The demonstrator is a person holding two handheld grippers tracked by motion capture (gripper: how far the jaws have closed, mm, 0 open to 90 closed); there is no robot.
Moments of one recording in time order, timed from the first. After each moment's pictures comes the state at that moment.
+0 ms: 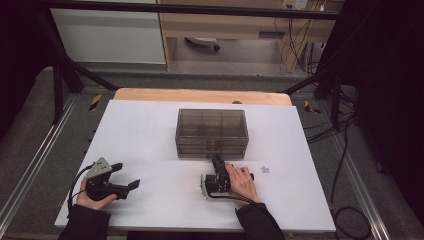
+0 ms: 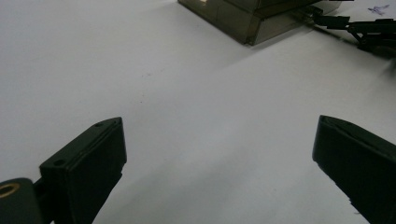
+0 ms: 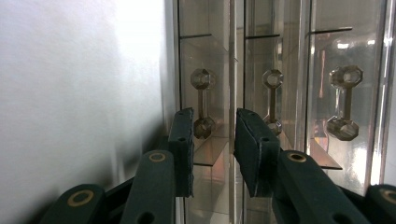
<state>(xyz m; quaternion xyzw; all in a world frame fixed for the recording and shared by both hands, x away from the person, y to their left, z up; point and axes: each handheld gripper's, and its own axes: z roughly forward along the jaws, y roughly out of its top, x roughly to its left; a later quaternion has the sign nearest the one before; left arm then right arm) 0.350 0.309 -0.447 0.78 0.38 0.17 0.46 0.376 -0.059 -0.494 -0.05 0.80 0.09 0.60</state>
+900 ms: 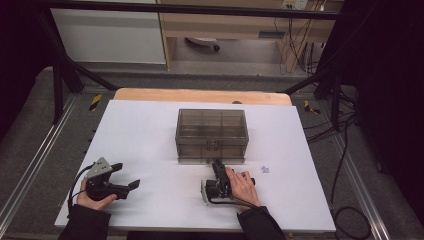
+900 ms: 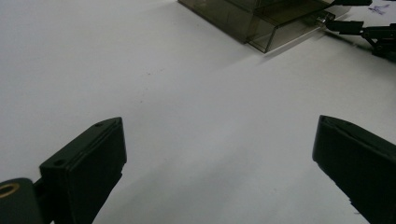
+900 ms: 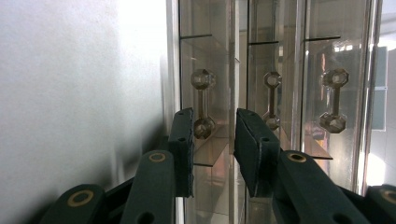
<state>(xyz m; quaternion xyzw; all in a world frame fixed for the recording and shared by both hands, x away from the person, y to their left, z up) 0.350 0.309 -0.447 0.78 0.38 0.17 0.46 0.360 -0.060 -0.493 -0.05 0.80 0.09 0.59</state>
